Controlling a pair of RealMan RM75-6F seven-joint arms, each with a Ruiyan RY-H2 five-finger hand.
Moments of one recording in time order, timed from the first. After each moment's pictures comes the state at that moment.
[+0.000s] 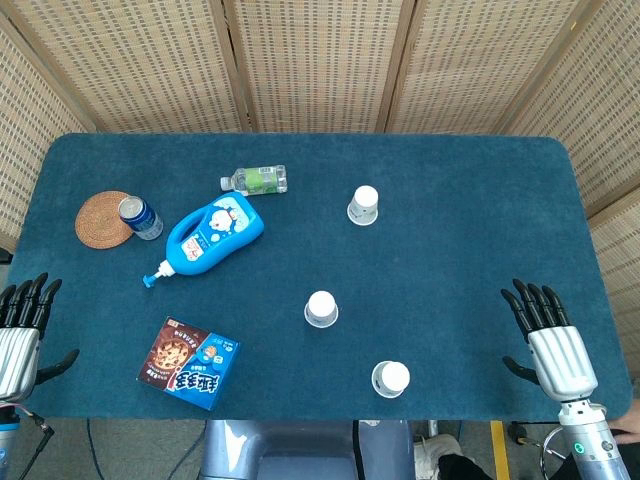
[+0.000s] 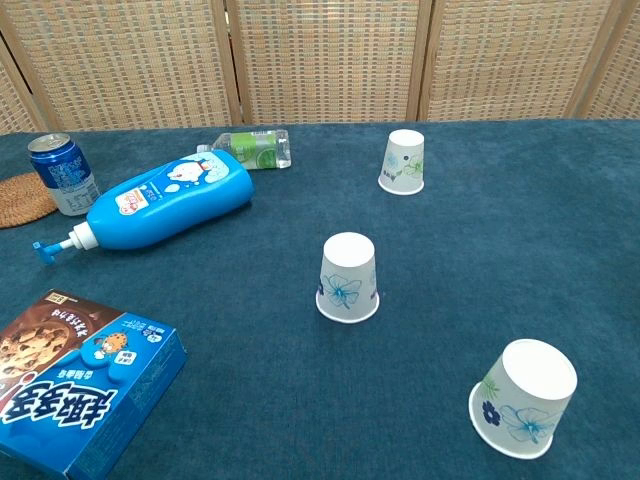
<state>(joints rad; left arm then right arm) -0.05 -1.15 -0.04 -1.73 1.53 1.56 0.27 0.13 -1.21 0.03 -1.56 -1.63 1.51 -0.09</state>
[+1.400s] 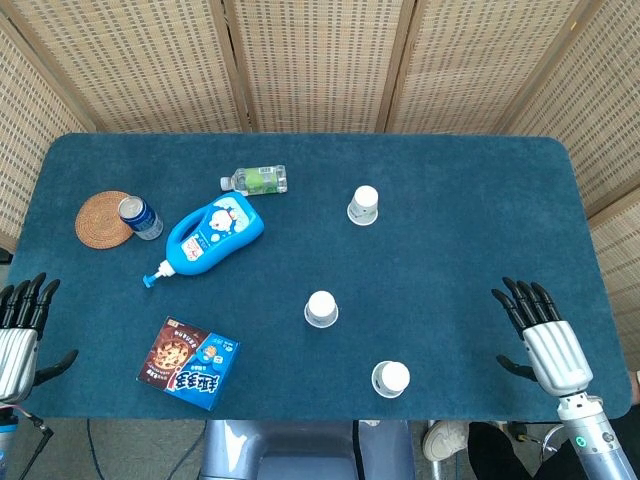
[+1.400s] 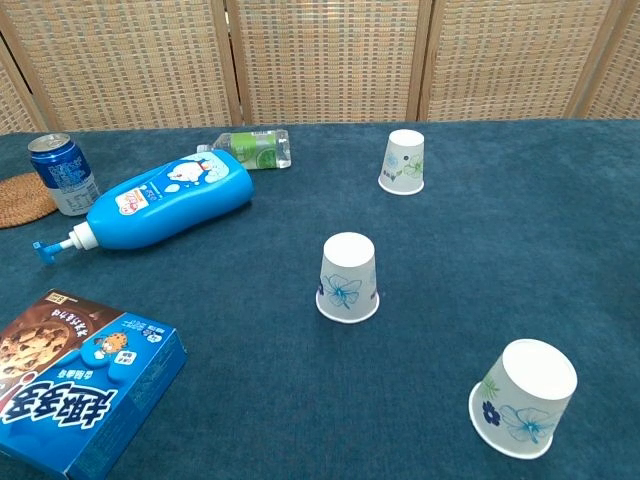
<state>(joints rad) -0.04 -1.14 -0.04 -1.74 1.54 1.57 0.27 0.18 -1.20 0.02 -1.49 -1.68 1.48 0.05</state>
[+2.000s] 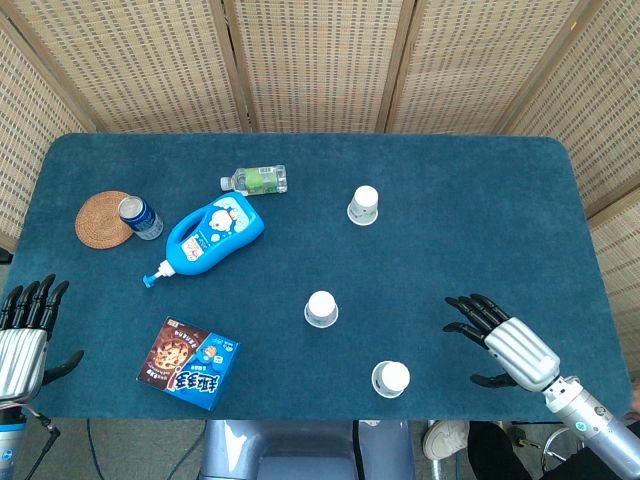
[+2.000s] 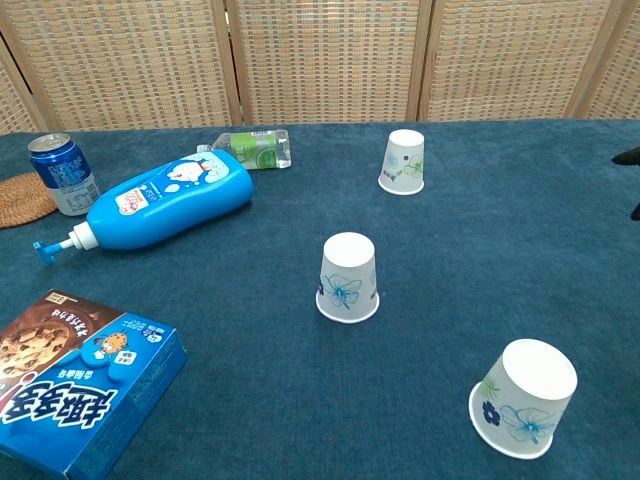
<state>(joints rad) -0.05 -1.17 -0.04 -1.73 1.54 1.56 0.31 0.37 -1.08 -0.09 -1.43 -1.93 1.36 0.43</state>
